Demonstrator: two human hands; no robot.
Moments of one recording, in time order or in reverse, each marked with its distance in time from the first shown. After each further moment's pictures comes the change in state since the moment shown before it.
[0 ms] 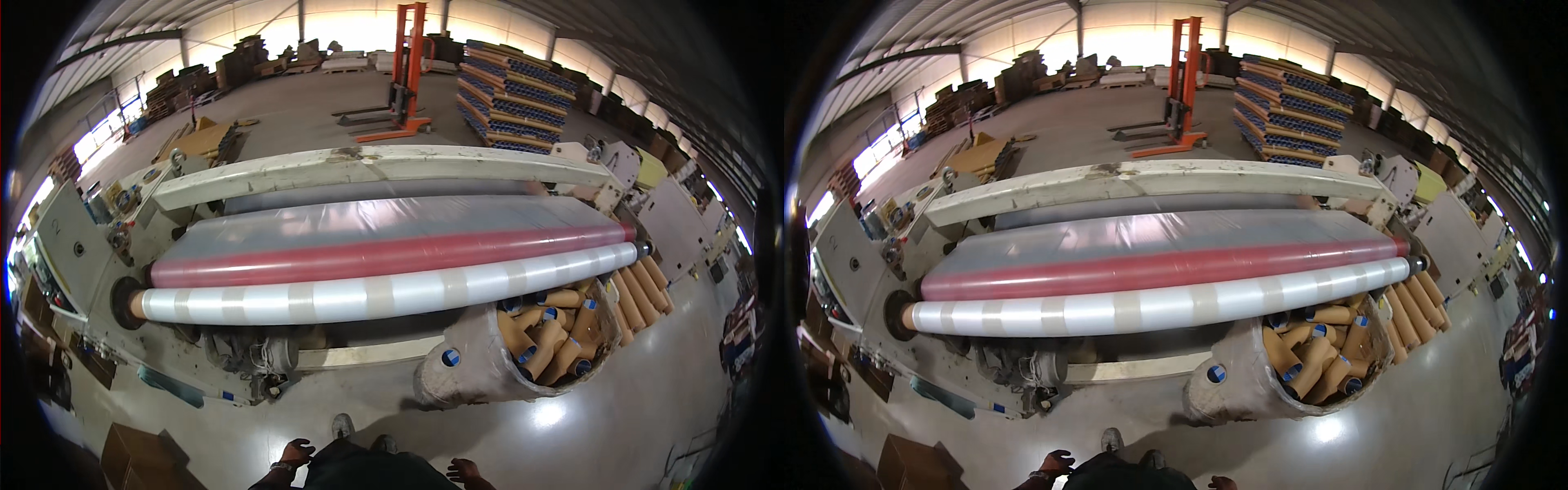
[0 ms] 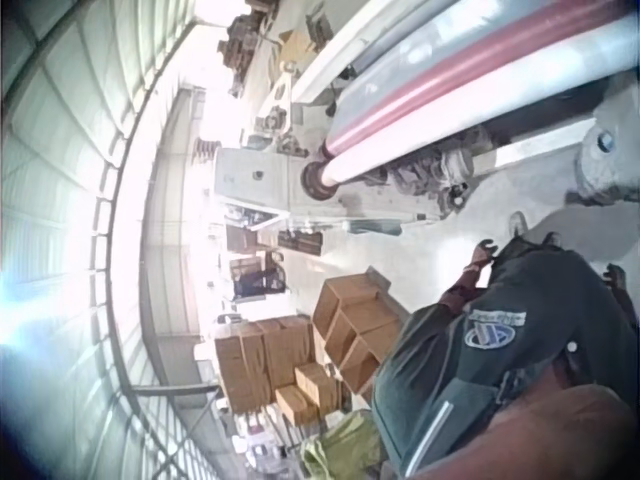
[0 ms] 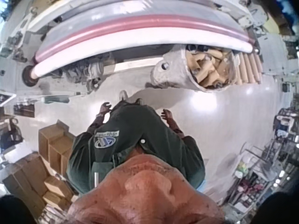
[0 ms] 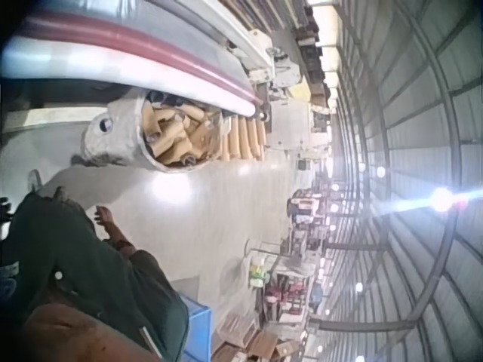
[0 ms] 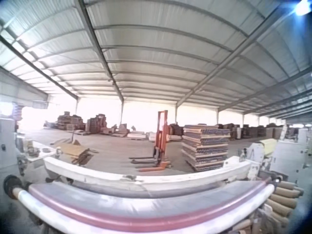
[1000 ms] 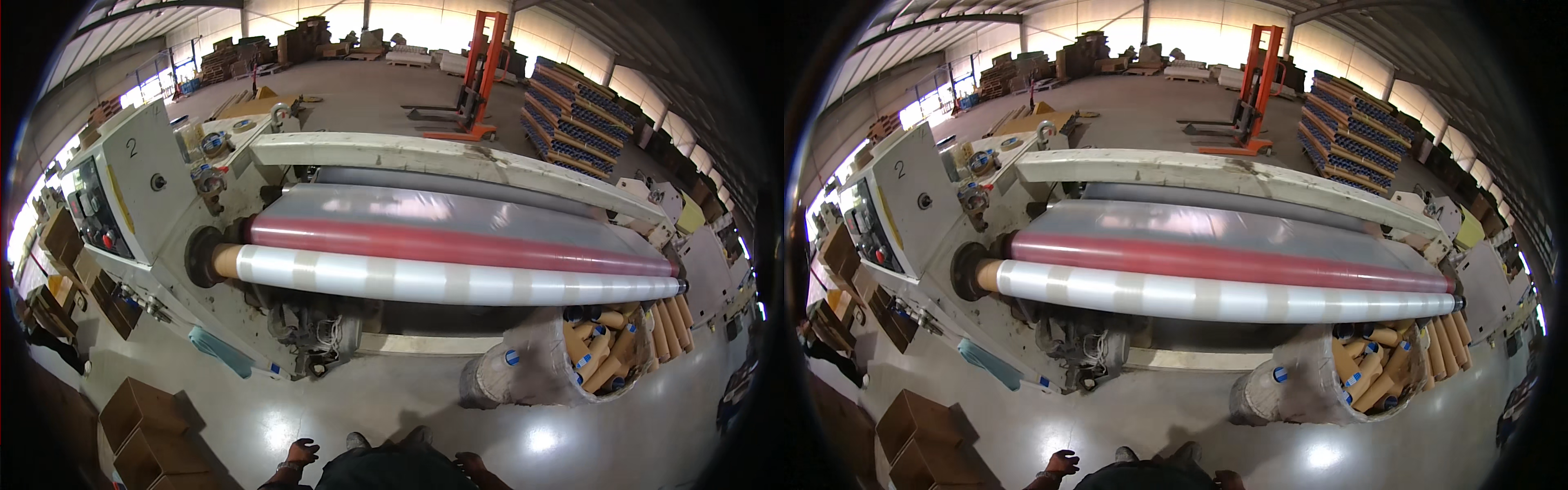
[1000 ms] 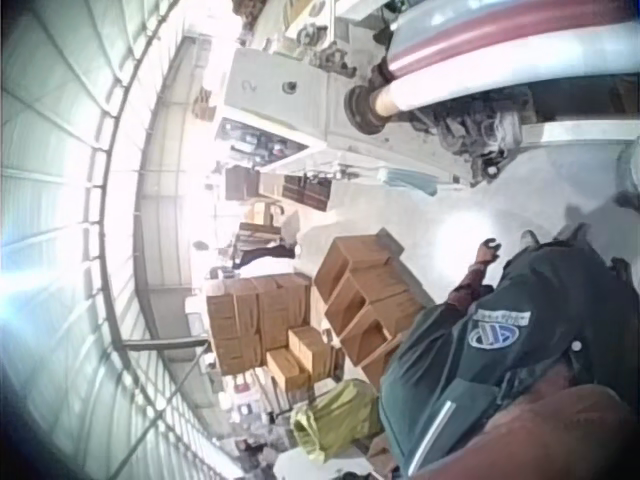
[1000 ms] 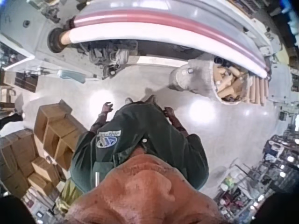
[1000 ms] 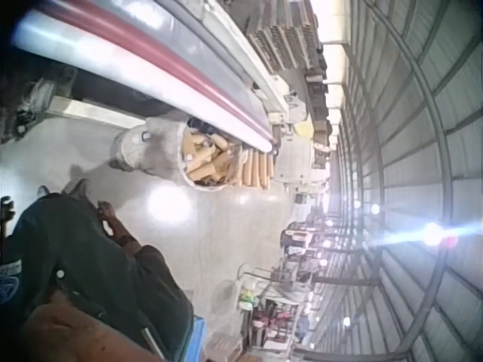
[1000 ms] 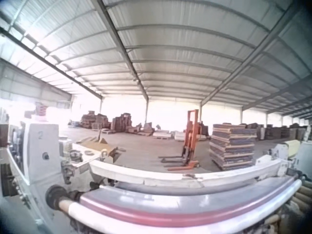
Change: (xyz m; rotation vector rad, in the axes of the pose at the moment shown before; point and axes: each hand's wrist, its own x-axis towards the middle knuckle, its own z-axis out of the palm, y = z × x) left_hand -0.135 -0.172 0.022 -0.519 0.170 -0.319; right_hand -0.036 0.017 0.165 -0.330 -0.122 -0.118
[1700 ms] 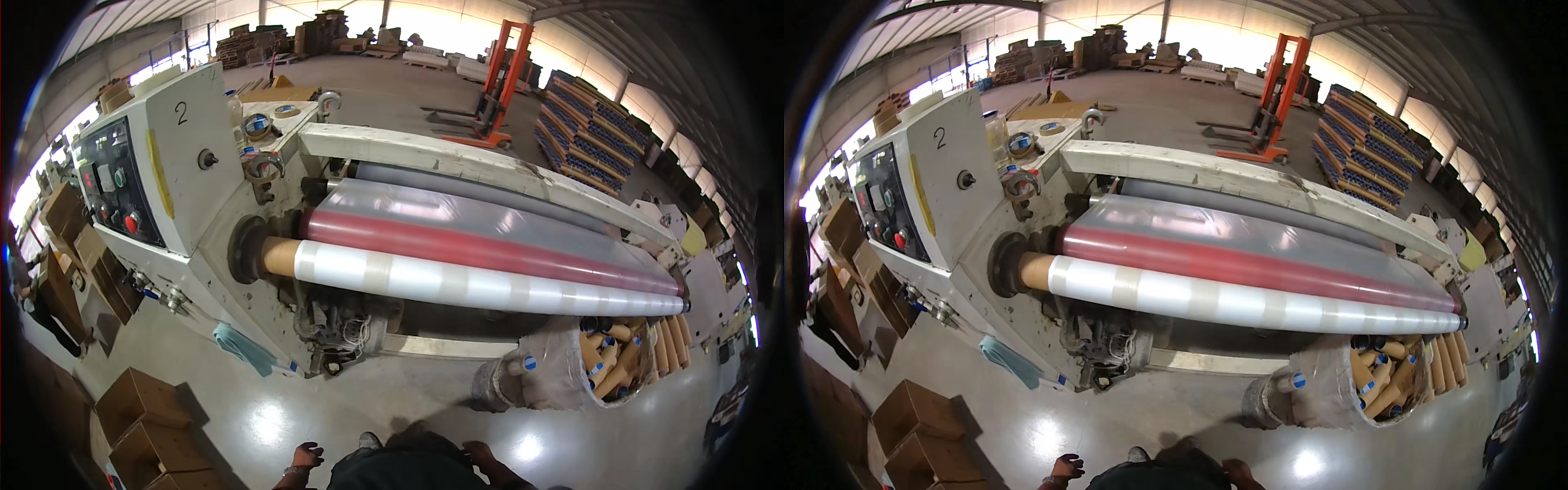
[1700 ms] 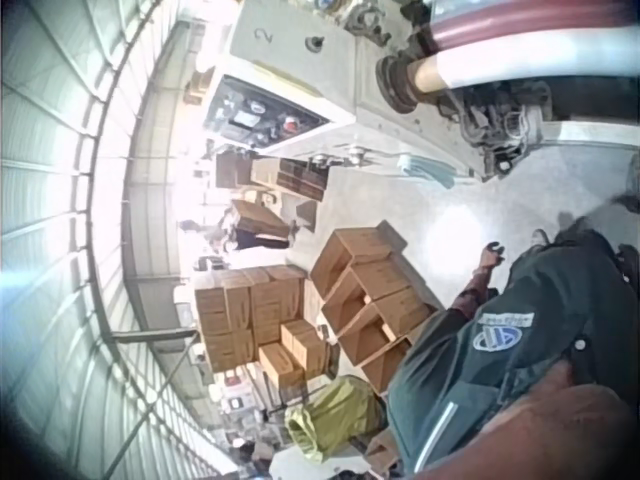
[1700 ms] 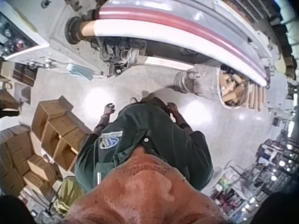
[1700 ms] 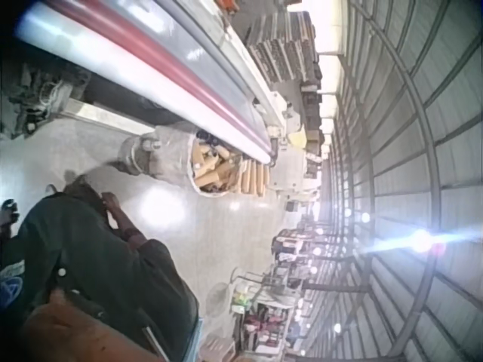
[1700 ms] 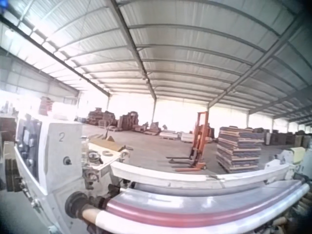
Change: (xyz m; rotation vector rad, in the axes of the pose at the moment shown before) left_hand -0.018 -0.106 -0.037 0.382 0.188 0.380; right_hand -0.008 -0.061 0.090 -0.118 -0.040 -0.125
